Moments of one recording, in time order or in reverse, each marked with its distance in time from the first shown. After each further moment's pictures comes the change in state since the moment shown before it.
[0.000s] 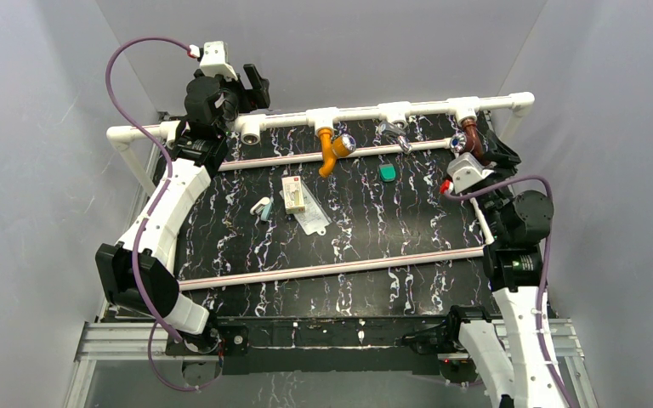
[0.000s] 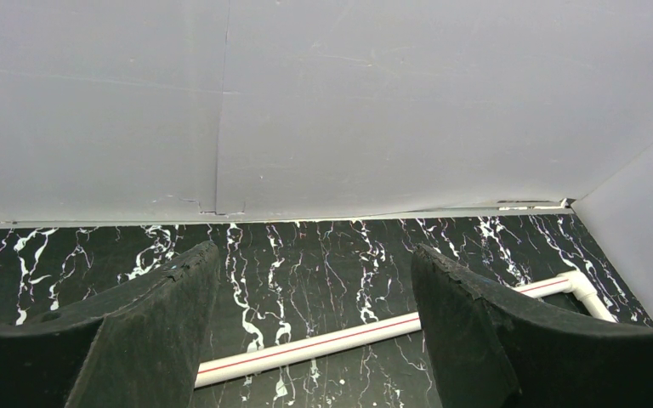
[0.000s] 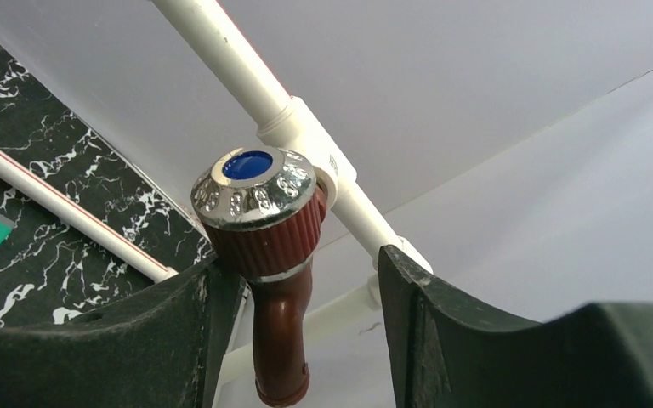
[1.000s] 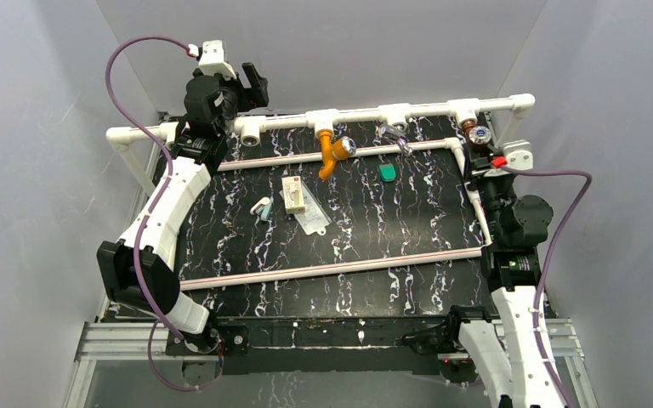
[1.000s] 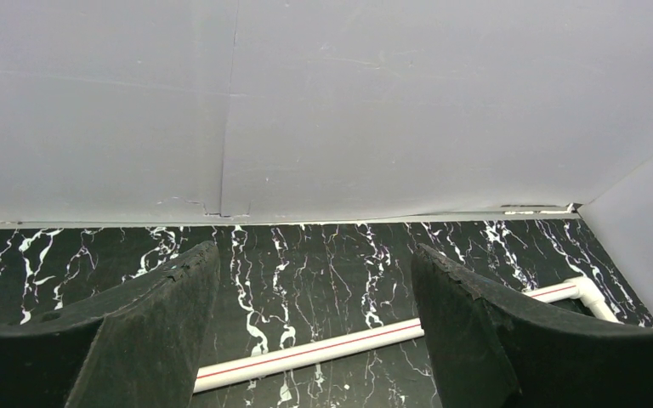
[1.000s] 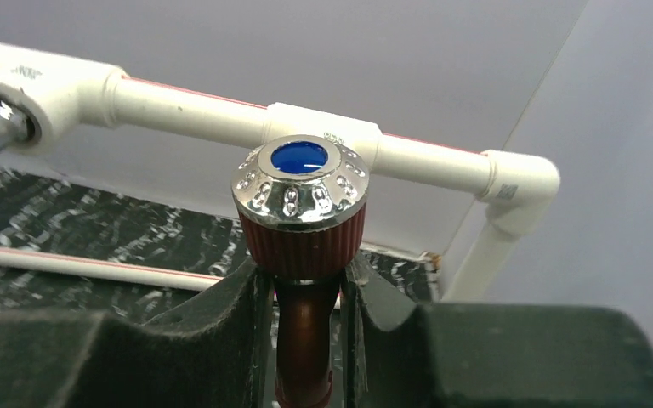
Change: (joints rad) left arm 0.005 0.016 0.006 0.008 0.000 0.000; right arm -0.001 -0.008 -0.049 0.117 0.124 0.687
